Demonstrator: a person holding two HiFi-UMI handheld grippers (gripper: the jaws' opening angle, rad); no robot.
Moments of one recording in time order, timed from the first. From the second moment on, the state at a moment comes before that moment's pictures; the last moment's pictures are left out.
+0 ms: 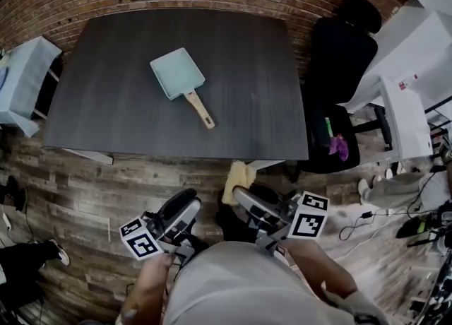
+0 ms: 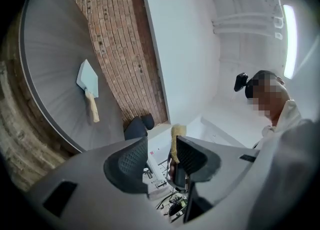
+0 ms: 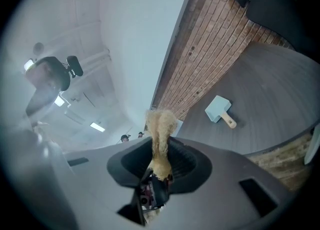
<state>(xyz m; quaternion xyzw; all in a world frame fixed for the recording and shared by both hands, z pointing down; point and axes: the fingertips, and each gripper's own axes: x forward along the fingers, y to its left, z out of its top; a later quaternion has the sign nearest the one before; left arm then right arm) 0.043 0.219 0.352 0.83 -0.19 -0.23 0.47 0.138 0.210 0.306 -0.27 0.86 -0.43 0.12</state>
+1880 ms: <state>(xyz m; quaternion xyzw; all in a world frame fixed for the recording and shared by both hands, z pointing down) 0.119 -0.029 0.542 0.71 -0.25 -0.09 0.65 0.211 0.075 0.328 -0.39 0.80 -0.44 0.14</state>
